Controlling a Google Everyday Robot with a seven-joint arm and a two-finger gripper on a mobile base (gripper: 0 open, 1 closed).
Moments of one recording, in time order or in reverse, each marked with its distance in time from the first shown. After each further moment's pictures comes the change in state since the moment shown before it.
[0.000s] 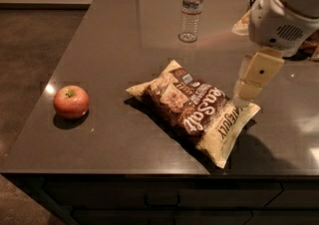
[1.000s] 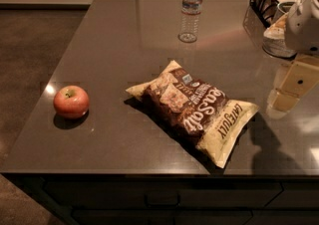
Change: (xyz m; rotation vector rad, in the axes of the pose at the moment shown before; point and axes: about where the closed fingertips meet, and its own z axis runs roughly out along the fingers) arm 0.051 0.016 -0.025 0.039 0.088 0.050
